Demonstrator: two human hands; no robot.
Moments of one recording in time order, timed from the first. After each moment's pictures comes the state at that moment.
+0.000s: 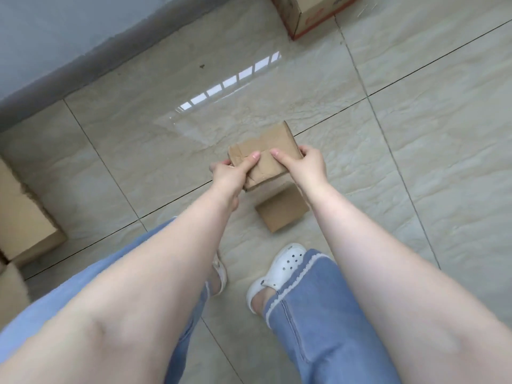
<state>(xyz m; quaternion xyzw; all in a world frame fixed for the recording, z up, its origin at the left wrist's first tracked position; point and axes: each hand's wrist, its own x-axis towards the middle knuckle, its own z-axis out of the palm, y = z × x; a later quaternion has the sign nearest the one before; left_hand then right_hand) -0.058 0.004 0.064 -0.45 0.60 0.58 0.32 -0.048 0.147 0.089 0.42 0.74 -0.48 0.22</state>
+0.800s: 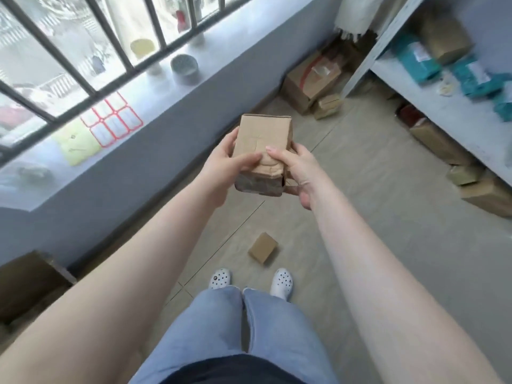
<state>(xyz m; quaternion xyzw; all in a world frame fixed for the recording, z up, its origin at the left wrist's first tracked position) -0.153 -0.011 0.639 0.02 0.62 0.67 0.41 -0.077 0.124 0.658 0.43 0.56 -0.71 0.05</state>
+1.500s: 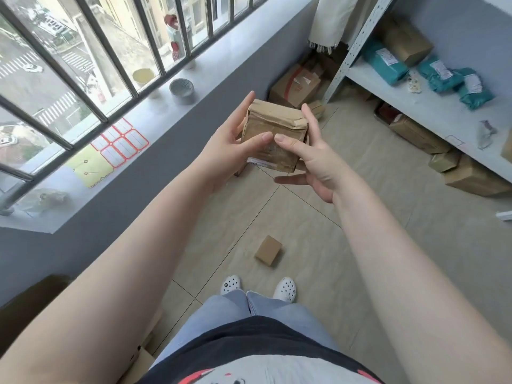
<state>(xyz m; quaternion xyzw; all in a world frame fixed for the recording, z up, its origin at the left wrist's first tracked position) -0.162 -0.045 0.722 0.22 0.63 0.63 0.40 -0.048 0.094 0.743 0.34 0.59 -0.73 0.01</state>
